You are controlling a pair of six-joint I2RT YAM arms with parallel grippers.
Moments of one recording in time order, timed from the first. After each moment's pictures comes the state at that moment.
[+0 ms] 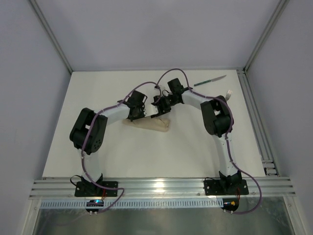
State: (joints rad) left arm -0.49 1.92 1.21 -0.35 -0.07 0.92; right arm 0.45 2.30 1.69 -0.41 -0.83 0.07
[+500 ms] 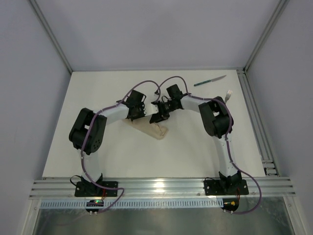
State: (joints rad) left arm -0.48 1.91 1.20 -0.31 -0.01 0.92; right arm 0.48 2.28 1.57 -0.34 -0.90 0.25
